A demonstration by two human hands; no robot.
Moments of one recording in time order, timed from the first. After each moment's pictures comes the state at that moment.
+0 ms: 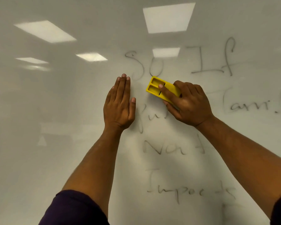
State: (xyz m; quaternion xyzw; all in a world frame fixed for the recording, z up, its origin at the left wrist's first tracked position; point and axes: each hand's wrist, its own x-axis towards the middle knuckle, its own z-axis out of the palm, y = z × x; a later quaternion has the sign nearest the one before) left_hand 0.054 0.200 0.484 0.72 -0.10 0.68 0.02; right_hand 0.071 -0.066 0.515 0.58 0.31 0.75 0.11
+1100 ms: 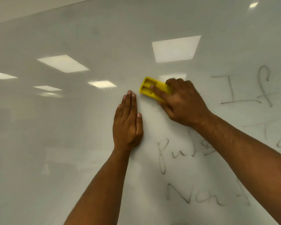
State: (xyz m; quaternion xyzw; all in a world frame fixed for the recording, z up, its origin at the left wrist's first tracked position) left_hand 0.104 0.245 0.533 0.70 -0.12 0.69 0.12; right_hand 0.088 0.029 0.620 0.60 0.32 0.72 0.12
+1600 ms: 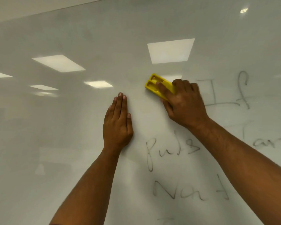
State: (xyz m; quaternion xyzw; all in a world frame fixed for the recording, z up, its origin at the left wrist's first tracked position) left_hand 0.098 0.242 0.534 0.70 -0.09 0.71 0.07; right_hand 0.082 -0.005 0.616 0.61 0.24 0.75 0.09
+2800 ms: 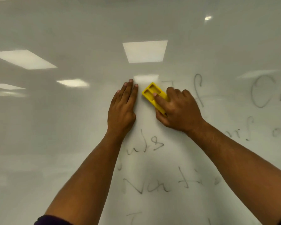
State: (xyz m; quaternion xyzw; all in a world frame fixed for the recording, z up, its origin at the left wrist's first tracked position) left_hand 0.076 0.122 0.581 0.72 -0.20 0.66 0.07; right_hand 0.062 -0.096 0.596 0.63 0.18 0.73 0.18
